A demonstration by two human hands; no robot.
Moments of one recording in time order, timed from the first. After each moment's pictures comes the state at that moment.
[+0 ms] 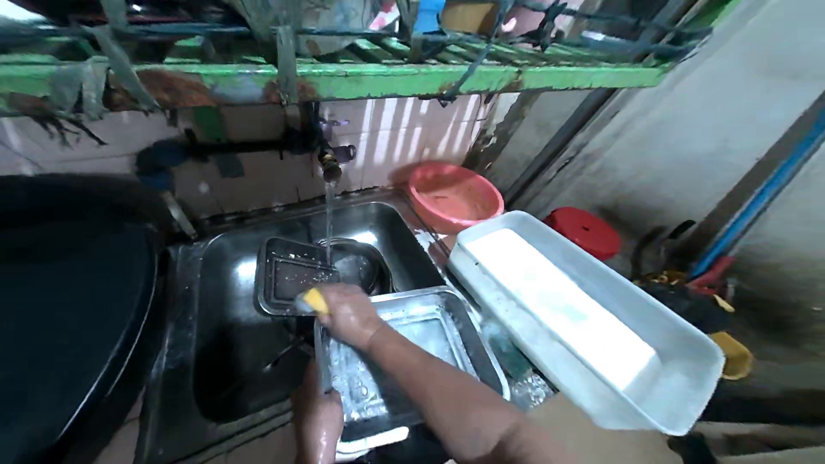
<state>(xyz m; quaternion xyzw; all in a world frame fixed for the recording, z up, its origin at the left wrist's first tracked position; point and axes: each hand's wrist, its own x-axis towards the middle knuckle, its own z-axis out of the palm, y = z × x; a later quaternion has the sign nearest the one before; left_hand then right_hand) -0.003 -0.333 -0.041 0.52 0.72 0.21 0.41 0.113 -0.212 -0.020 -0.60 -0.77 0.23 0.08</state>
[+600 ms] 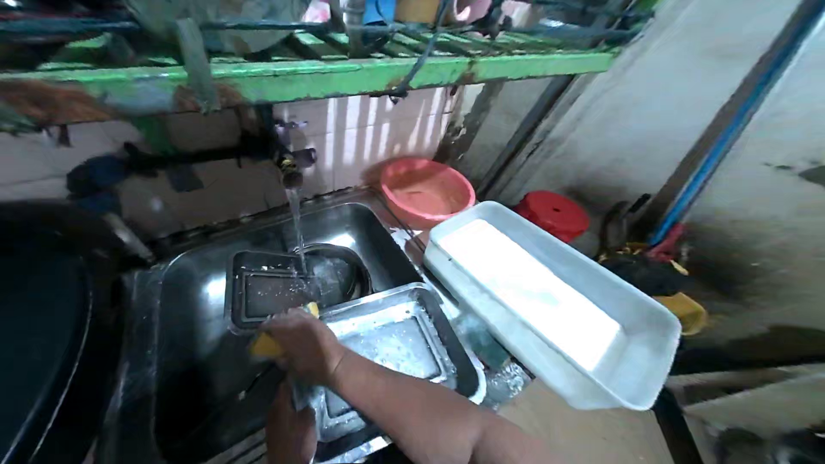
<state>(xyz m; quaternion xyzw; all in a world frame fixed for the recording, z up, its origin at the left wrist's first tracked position) -0.004 -0.330 -0.031 0.52 0.71 0.21 0.43 0.092 -0.229 -0.034 -0.47 -0.84 0.24 0.14</state>
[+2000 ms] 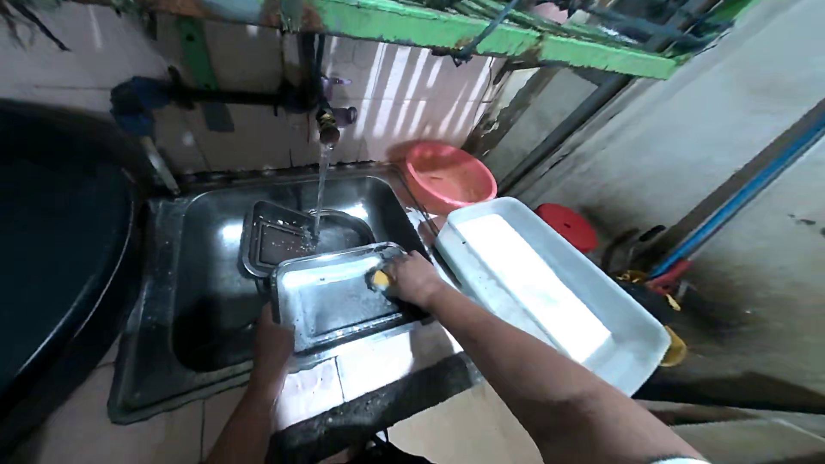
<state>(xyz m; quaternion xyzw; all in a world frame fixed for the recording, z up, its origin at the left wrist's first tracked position) -0.024 -0.297 -0.034 0.42 0.74 0.27 0.45 0.247 -0.231 -0.012 -0.60 -0.77 0.11 -0.19</state>
